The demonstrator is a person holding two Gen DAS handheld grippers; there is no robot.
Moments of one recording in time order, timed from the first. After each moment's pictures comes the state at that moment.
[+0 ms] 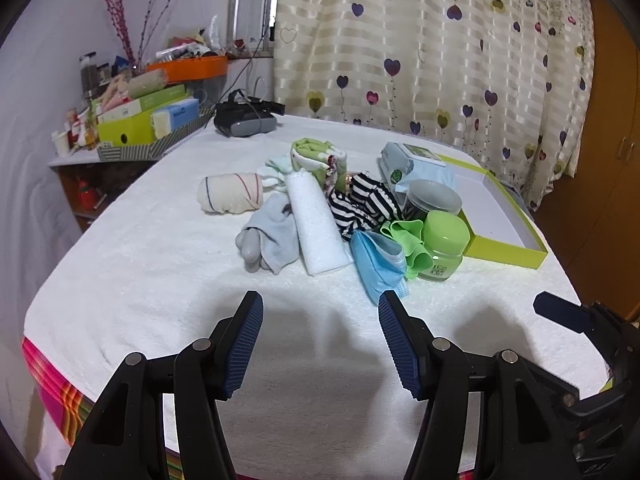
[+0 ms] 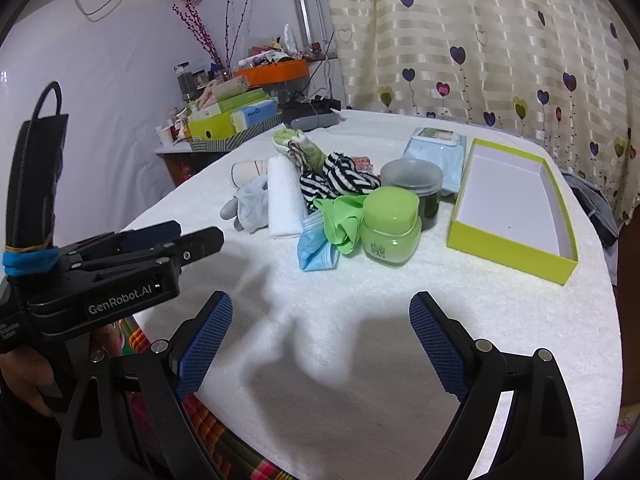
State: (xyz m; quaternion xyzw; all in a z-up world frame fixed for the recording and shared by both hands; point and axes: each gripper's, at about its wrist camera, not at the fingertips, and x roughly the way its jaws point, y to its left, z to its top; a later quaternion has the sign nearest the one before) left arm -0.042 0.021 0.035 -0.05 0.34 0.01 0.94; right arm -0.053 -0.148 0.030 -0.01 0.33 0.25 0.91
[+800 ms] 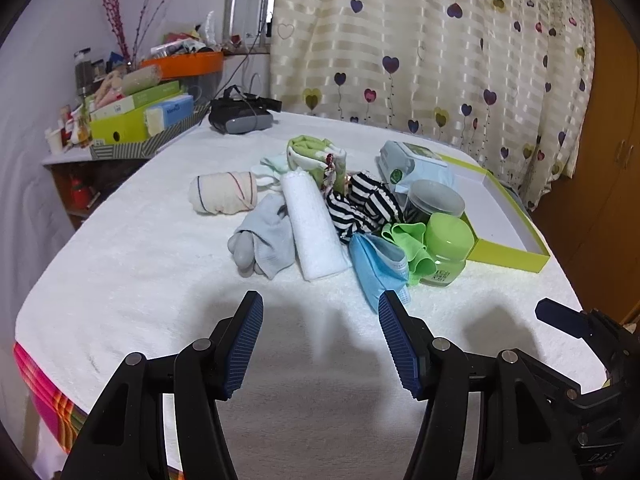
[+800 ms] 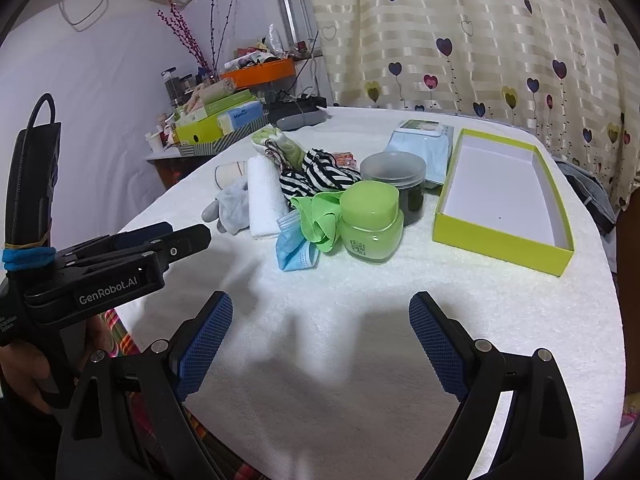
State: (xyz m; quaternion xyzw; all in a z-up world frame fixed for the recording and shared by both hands) left arm -0.029 0.022 0.029 -0.06 0.35 0.00 0.94; right arm -0.042 -0.162 0.022 0.01 0.34 0.23 0.91
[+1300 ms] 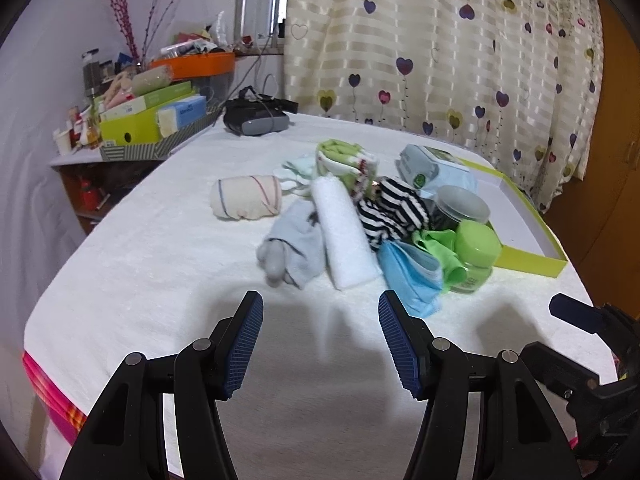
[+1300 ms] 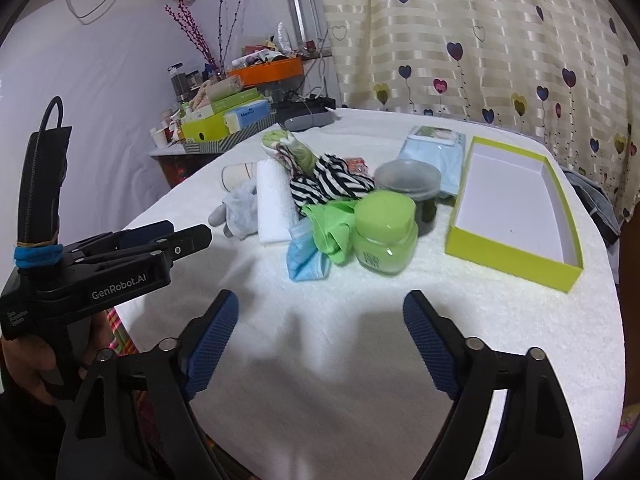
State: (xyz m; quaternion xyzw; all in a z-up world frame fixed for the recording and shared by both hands) left arm -0.018 0.048 0.028 -0.06 0.35 0.02 0.94; right arm -0.034 -0.147 0.027 0.00 0.34 0.24 0.91
